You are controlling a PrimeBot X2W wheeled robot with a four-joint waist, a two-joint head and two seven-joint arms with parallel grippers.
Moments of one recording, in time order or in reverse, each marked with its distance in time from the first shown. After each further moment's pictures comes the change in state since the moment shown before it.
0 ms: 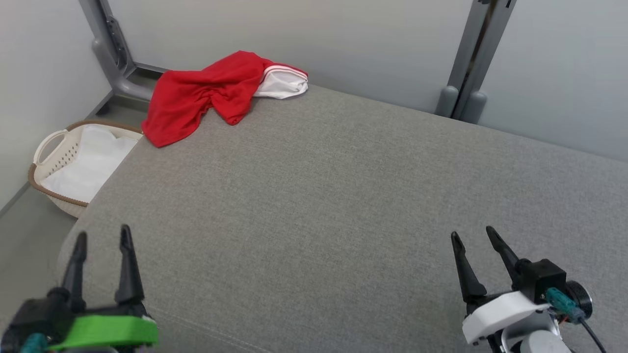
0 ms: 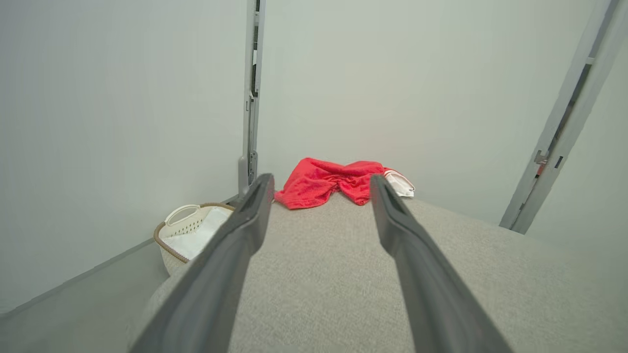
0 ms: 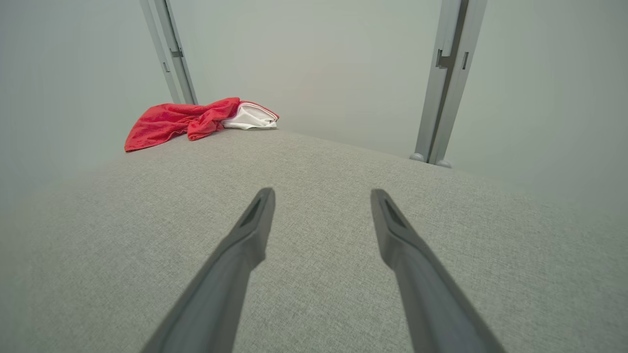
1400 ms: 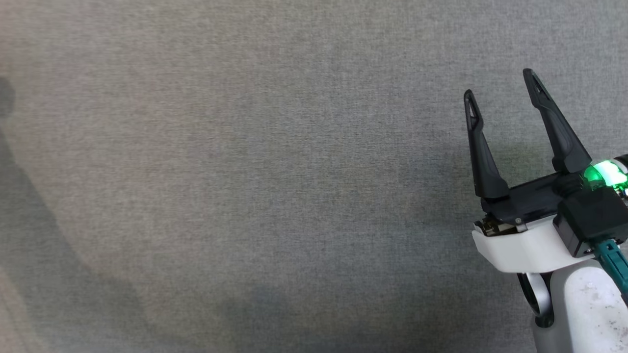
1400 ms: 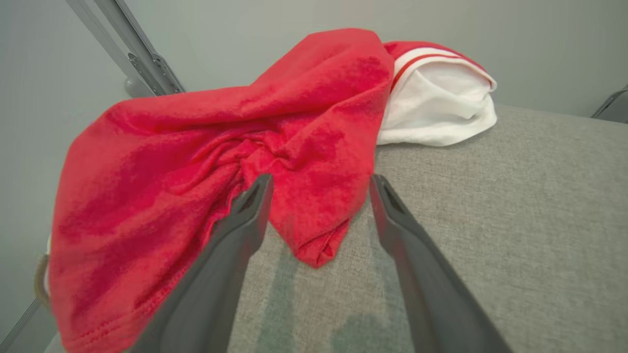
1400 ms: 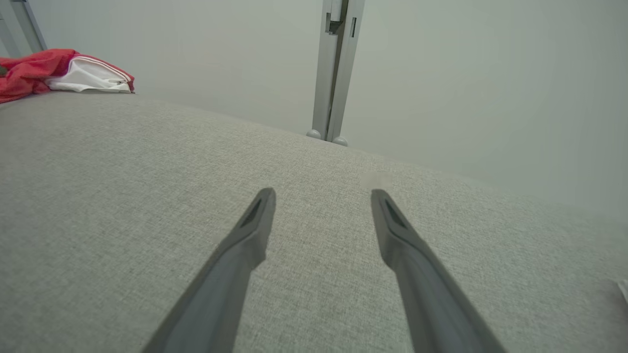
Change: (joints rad) left arm -1.089 0.379 -0.027 0.878 -0.141 -0.035 0.185; right arm -0.181 -0.001 0.029 -0.638 -0.286 0.000 0.167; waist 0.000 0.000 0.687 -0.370
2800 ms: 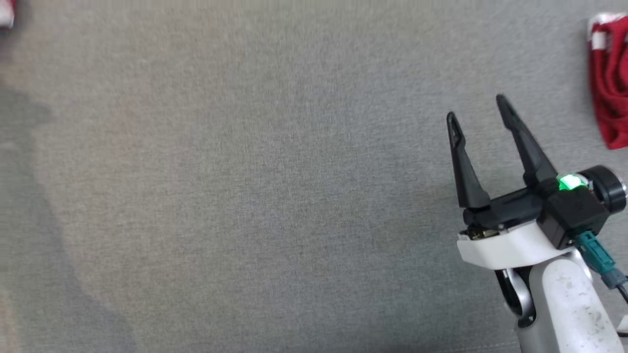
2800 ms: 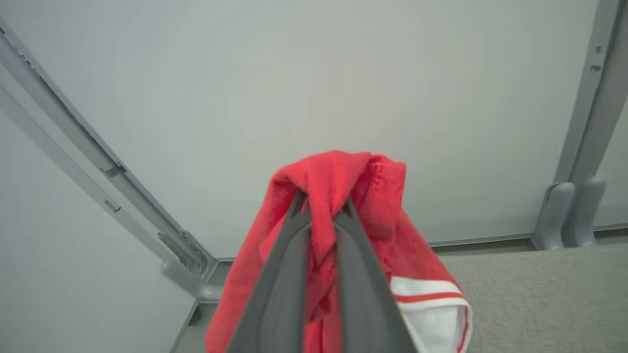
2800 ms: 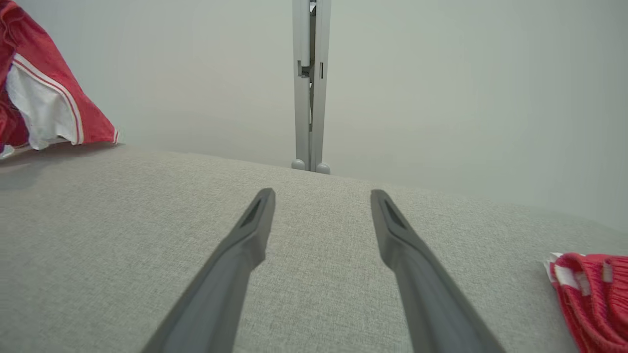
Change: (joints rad) left arm -0.180 0.208 -0.329 -0.033 -0.031 0.000 -0.043; right arm -0.004 0.000 0.013 0.190 0.141 0.000 -0.104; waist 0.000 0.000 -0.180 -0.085
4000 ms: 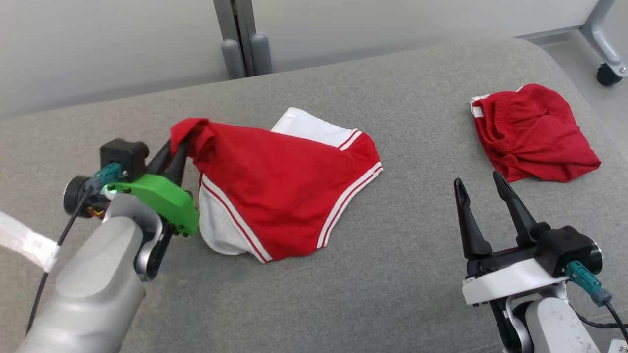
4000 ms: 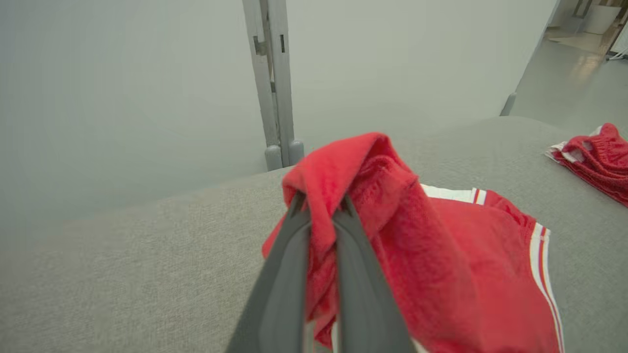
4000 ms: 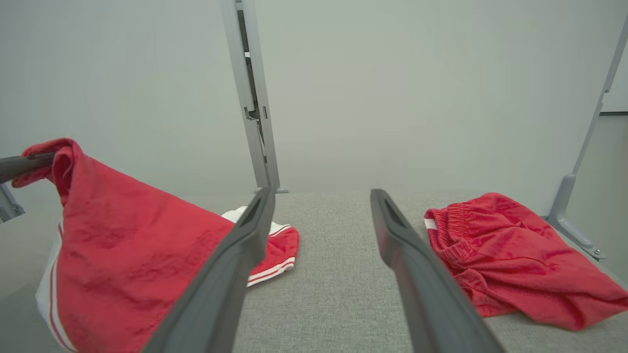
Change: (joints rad) left arm 0.512 -0.358 -0.374 -0.239 -0.224 0.068 -0.094; right arm 0.129 0.000 -0.033 0.229 0.161 0.000 -0.063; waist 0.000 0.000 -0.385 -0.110
